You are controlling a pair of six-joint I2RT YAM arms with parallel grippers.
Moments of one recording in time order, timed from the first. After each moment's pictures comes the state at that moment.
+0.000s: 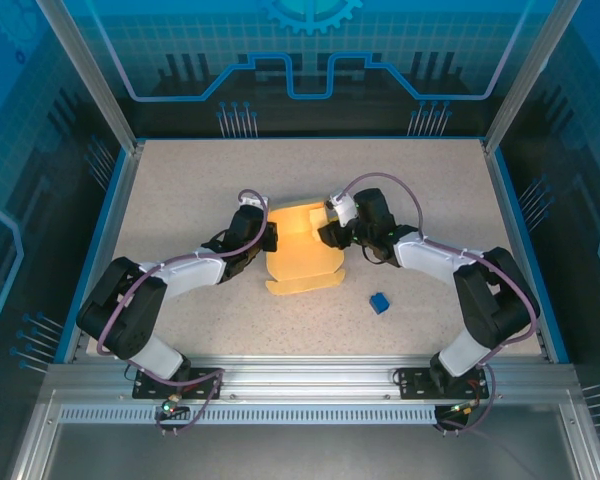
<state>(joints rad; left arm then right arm) -0.49 1.55 0.76 0.16 -0.17 -0.37 0.49 1.61 0.91 0.05 -0.28 -0.03</state>
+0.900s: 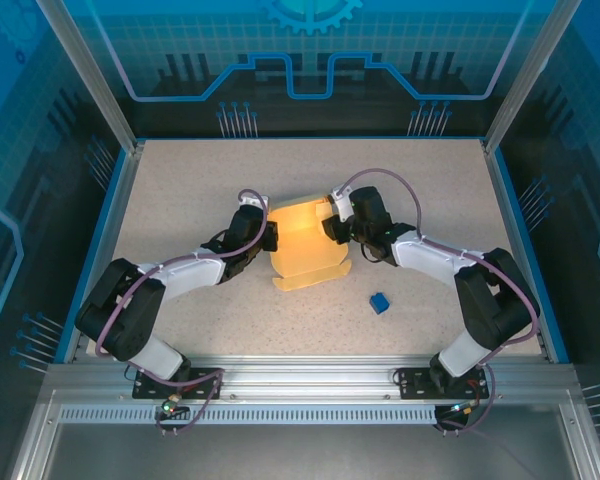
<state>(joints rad) -0.49 1.55 0.76 0.16 -0.17 -0.37 0.52 1.61 0.94 0.01 -0.07 0.04</state>
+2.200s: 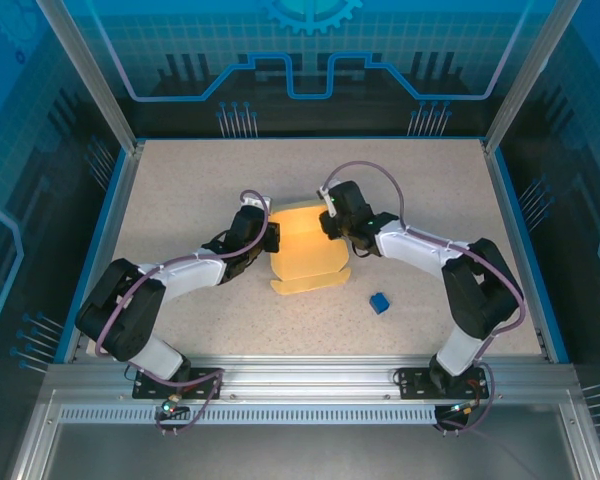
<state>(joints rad) -0.50 1.55 0.76 0.16 -0.15 -0.37 0.61 1.71 1.13 -0.18 0.22 0.07</state>
